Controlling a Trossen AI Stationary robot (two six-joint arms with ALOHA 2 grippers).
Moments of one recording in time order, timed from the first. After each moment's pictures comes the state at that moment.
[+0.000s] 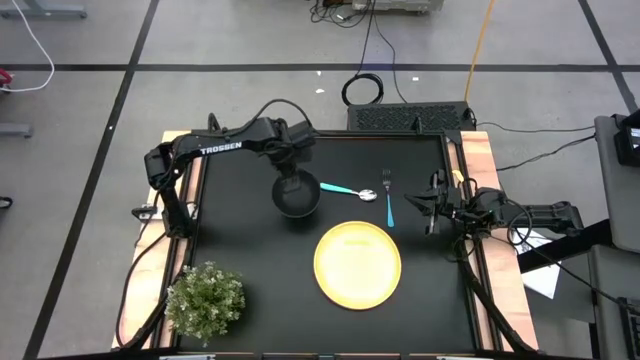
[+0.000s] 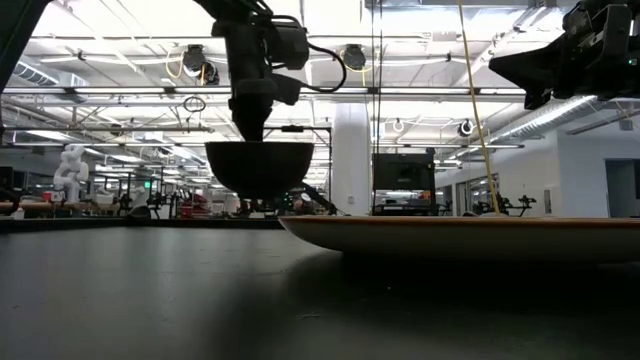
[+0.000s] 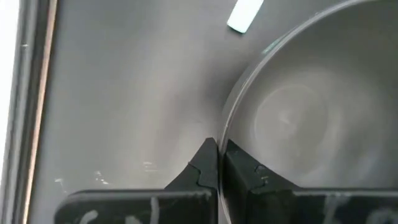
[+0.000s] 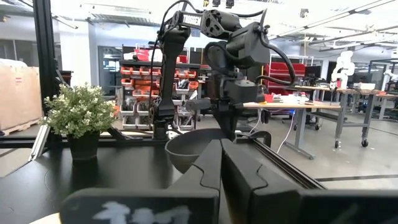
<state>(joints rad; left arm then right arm) 0.40 1.81 1.57 -1.12 0.00 0.14 -0.01 0.05 0.01 0.22 0.16 -0.06</state>
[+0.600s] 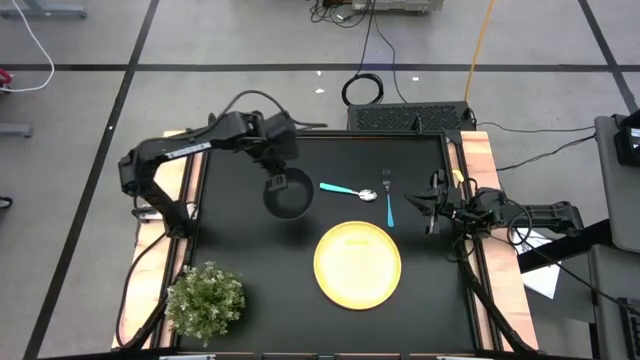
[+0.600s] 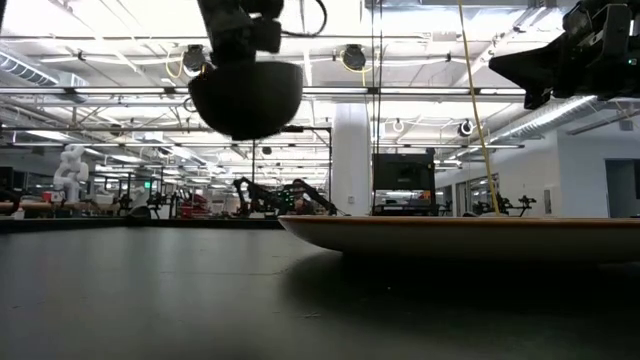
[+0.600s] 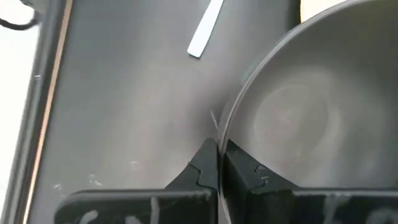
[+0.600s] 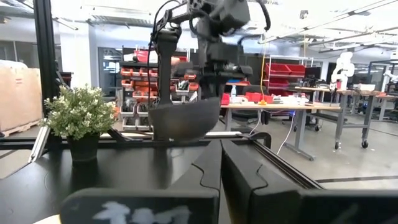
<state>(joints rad) 0.38 1.59 1.57 -1.16 0.09 0.16 -0.01 0.05 0.01 0.23 0.16 -0.06</state>
